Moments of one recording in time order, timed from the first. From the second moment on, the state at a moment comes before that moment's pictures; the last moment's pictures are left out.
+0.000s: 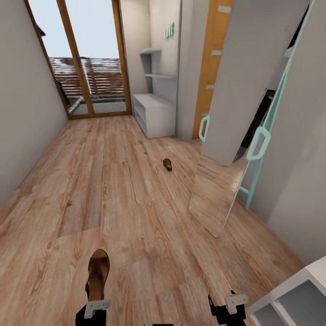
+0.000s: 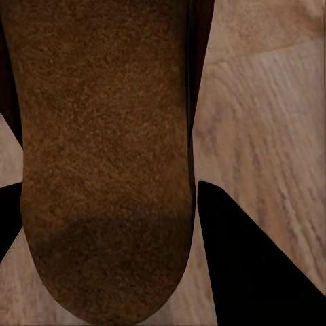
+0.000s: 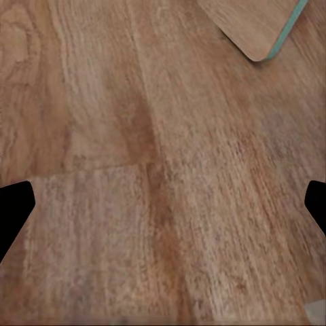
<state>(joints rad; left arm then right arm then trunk) -0.33 0.02 0.08 -0.25 -0.02 -0.42 0.02 -0.24 0.00 -0.13 -0.46 0.26 -0.49 0.02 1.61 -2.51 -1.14</state>
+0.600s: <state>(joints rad) -0.33 0.02 0.08 -0.25 -0.02 -0.42 0.02 -0.24 -0.01 -0.14 -0.45 0.26 -0.50 -0.04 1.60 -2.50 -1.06</state>
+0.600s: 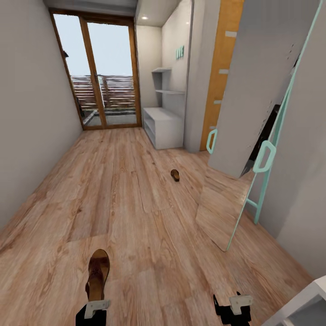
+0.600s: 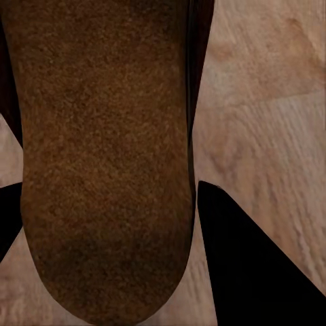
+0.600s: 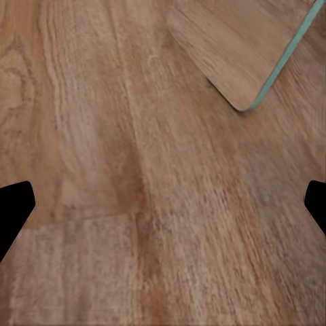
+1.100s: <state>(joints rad) -0.33 0.01 0.08 -0.25 -0.02 -0.42 0.02 -0.24 0.00 -0.13 -0.41 0.26 -0.50 -0.05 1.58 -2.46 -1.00</state>
